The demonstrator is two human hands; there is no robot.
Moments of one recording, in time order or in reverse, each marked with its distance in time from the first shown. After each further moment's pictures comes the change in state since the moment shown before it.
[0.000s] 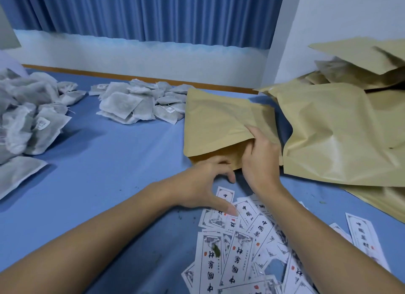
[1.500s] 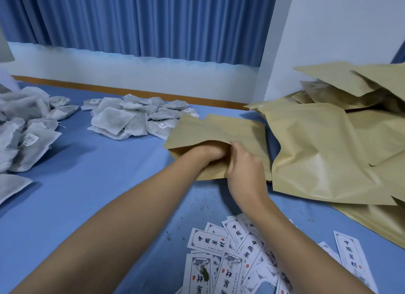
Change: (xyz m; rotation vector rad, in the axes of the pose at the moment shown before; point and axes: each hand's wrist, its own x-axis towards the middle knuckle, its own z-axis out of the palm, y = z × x) left_hand 0.104 0.035 -0.042 -0.414 0.251 -0.395; right_hand 0.006 -0.013 -0.002 -0.193 -0.099 -0.080
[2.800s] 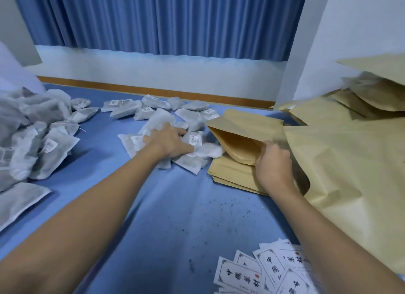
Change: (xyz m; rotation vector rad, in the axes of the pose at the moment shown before) left_hand 0.047 -0.126 -0.135 0.589 0.259 -0.233; right_hand 0.073 0.032 0.054 -0.142 -0.077 0.223
